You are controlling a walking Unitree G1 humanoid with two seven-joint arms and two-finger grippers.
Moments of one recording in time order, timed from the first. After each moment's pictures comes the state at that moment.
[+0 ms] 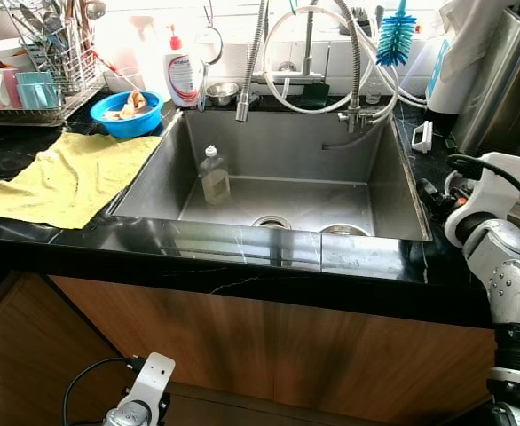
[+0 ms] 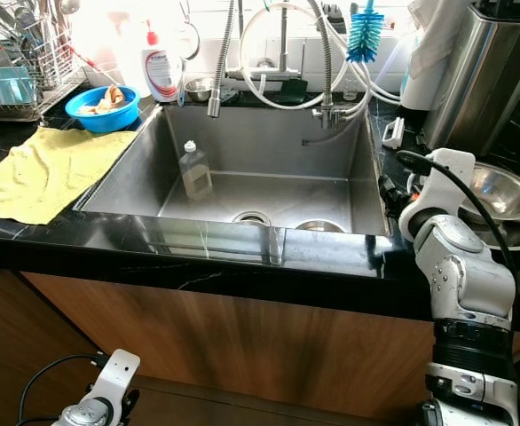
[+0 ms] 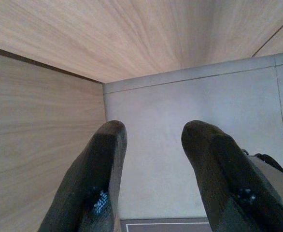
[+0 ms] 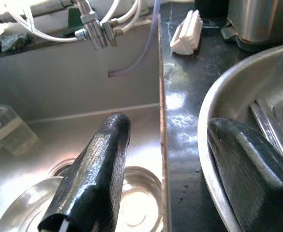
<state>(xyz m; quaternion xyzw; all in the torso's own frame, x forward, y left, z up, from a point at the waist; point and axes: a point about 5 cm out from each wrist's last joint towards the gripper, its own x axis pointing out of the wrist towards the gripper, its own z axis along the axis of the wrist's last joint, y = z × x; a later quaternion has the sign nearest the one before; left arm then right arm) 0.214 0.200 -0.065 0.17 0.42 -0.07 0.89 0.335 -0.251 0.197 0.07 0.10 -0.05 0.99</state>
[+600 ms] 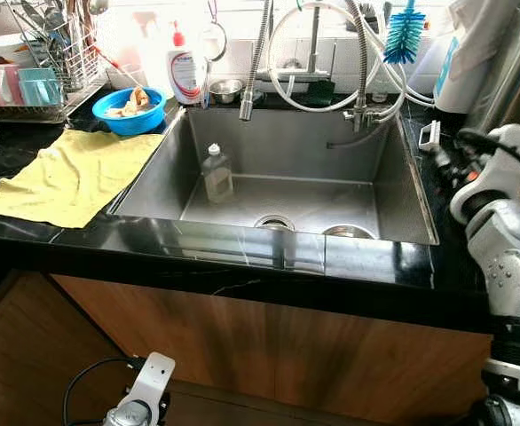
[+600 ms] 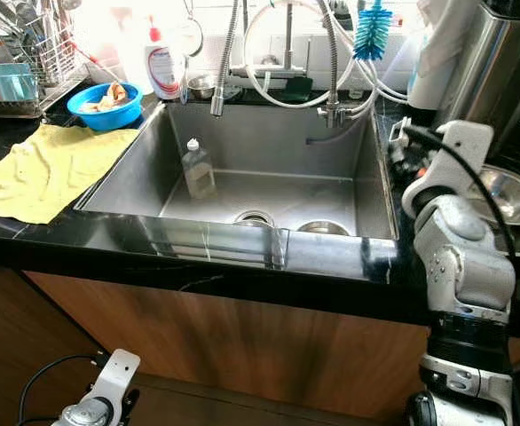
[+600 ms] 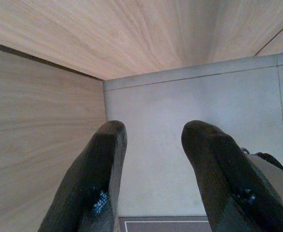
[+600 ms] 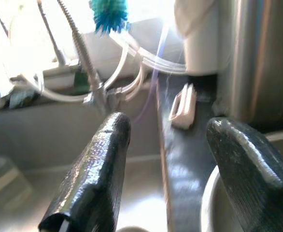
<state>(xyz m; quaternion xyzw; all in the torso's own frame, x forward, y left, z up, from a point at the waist) 0.215 0.199 -0.064 0.17 0.41 -0.07 0.89 0.333 -0.257 0.247 0.05 -0.01 -0.10 0.99</state>
